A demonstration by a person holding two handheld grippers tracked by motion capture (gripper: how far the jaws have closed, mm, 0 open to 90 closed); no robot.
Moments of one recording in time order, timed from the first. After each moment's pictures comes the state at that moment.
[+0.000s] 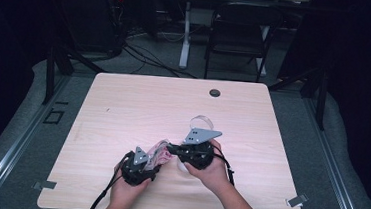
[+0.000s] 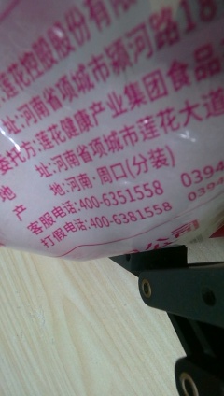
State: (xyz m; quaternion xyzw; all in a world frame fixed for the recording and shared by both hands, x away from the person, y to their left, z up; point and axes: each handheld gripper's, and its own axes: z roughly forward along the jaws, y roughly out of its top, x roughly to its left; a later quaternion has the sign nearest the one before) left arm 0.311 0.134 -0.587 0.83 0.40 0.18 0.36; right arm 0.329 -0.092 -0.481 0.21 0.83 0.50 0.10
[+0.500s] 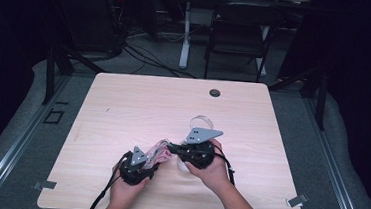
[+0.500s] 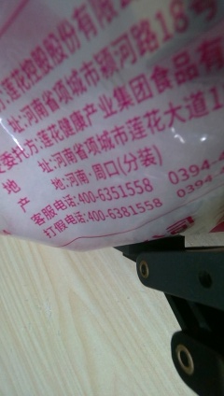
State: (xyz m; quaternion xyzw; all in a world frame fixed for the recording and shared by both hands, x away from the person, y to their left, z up) left arm 0.310 0.138 -0.586 0.82 0.40 0.18 0.38; right arm 0.331 -0.094 -0.481 0.22 0.83 0.51 0.10
